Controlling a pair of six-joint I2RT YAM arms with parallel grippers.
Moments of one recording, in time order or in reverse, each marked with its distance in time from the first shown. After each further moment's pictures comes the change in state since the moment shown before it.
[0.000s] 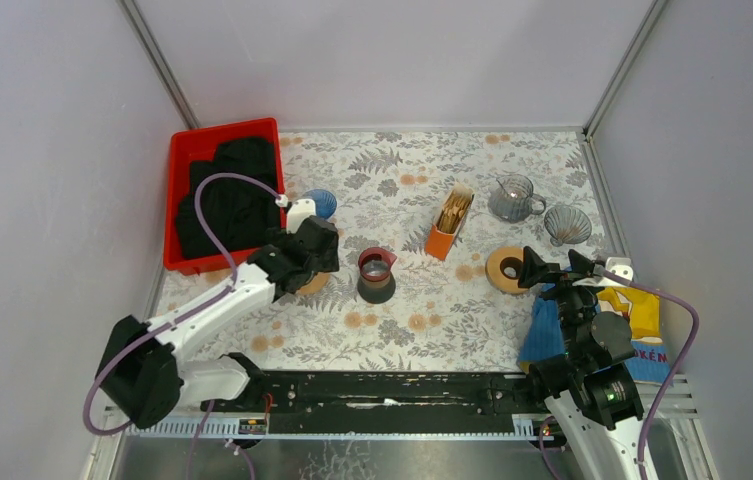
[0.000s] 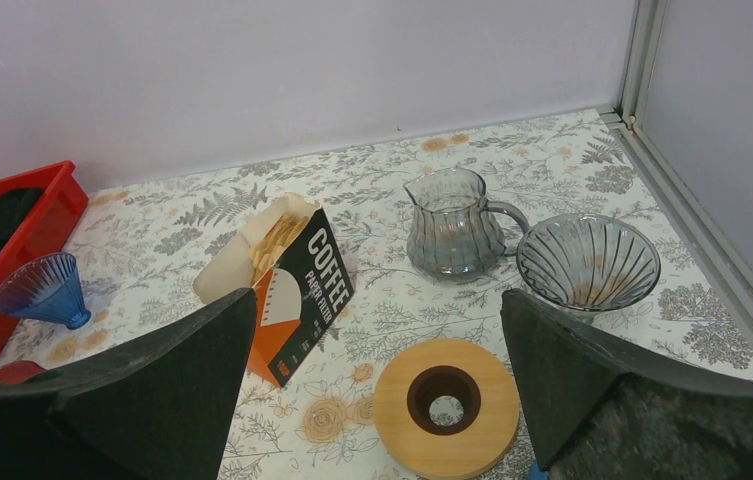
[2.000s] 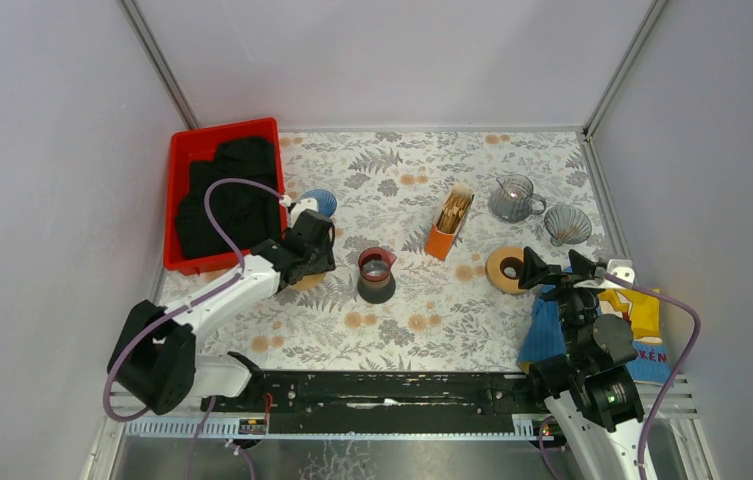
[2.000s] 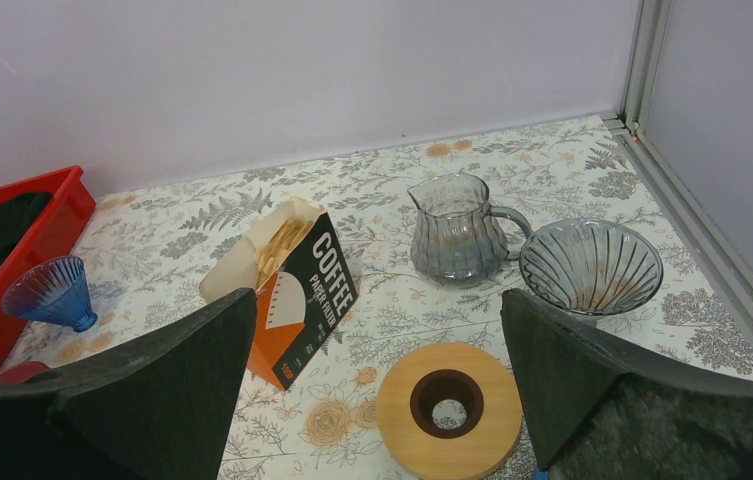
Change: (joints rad) left arm 0.100 0.132 -0.048 0.157 0.235 -0.030; right arm 0.000 -0.016 0.000 0.000 -0.008 0.002
